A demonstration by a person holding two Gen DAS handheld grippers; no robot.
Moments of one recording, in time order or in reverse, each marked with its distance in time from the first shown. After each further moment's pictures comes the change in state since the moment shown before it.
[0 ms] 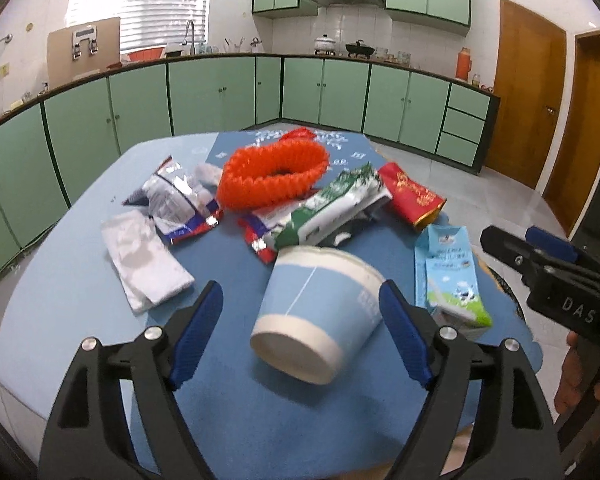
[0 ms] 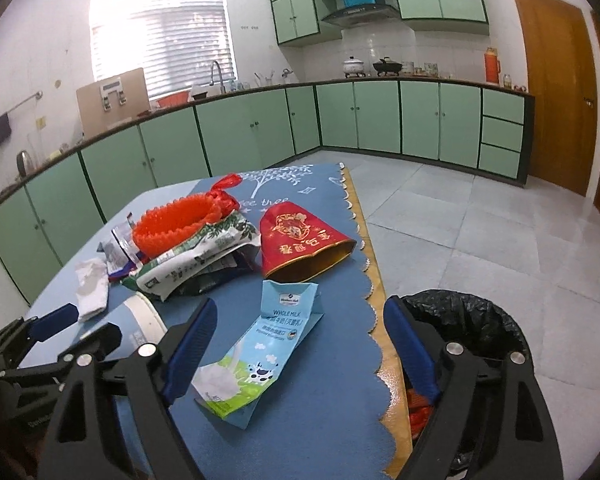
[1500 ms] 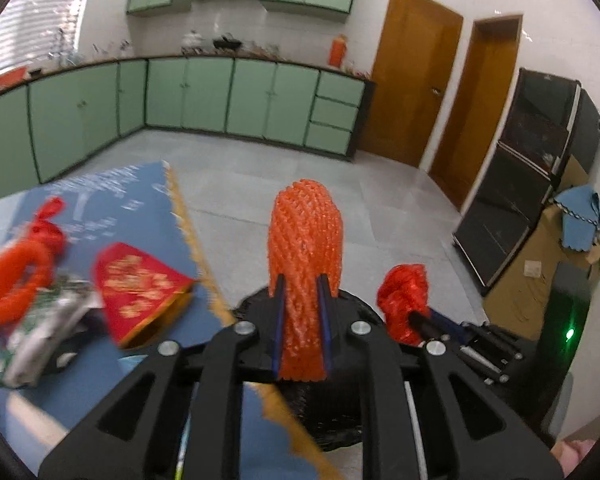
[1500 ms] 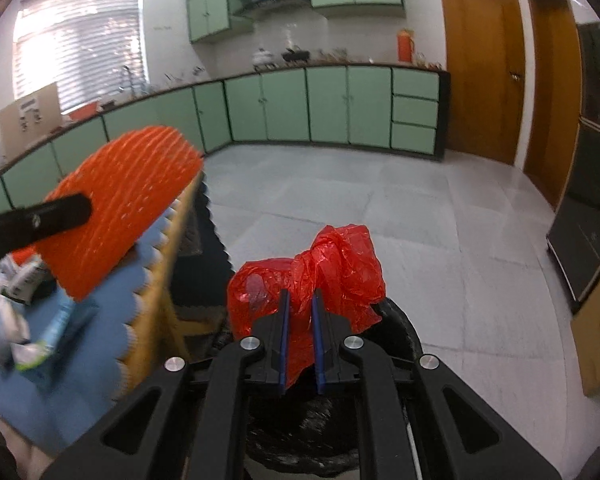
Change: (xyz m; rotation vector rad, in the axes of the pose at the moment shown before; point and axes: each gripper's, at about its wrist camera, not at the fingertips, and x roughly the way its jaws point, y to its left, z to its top) left arm 0.071 -0.204 0.081 0.160 0.034 -0.455; right arm -0.006 -0.174 -0.014 0.133 0.040 -0.265
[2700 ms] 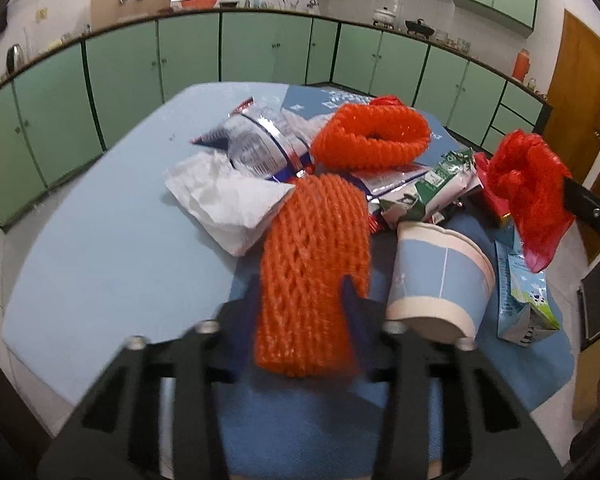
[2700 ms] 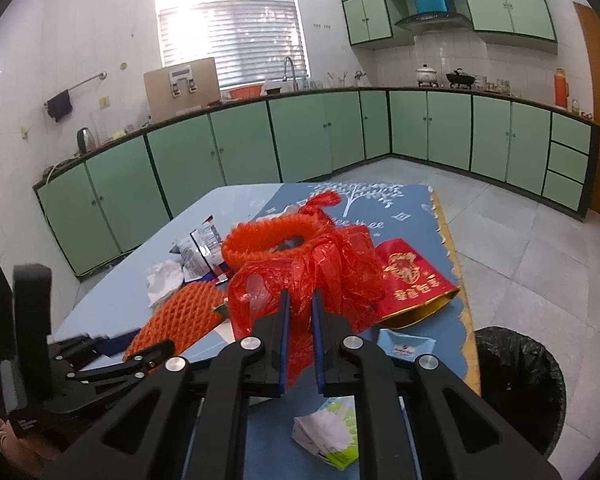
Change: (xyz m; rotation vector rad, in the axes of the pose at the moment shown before) left arm -0.167 0.208 -0.137 -0.350 0.067 0.541; right arm -0.055 0.229 0.013 -0.263 -0.040 0.492
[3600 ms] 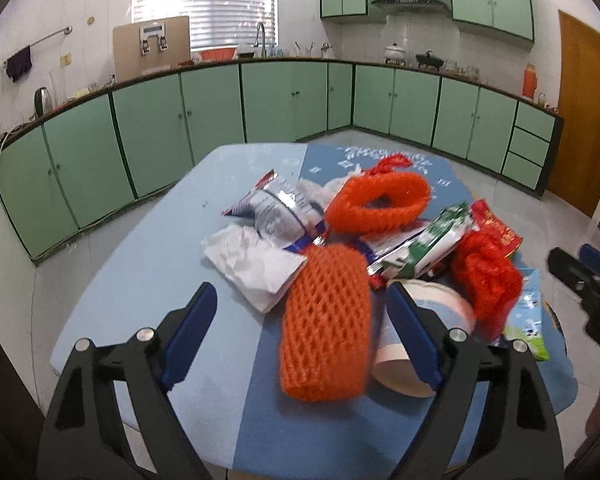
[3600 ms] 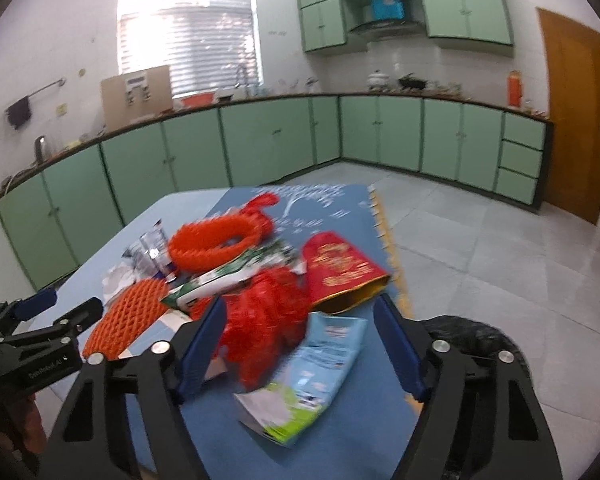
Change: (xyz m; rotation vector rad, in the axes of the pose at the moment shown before) left arm -0.044 -0.015 0.015 0.052 -0.171 0.134; right arm -0.013 -0.015 -0.012 0.037 -0.013 -0.163
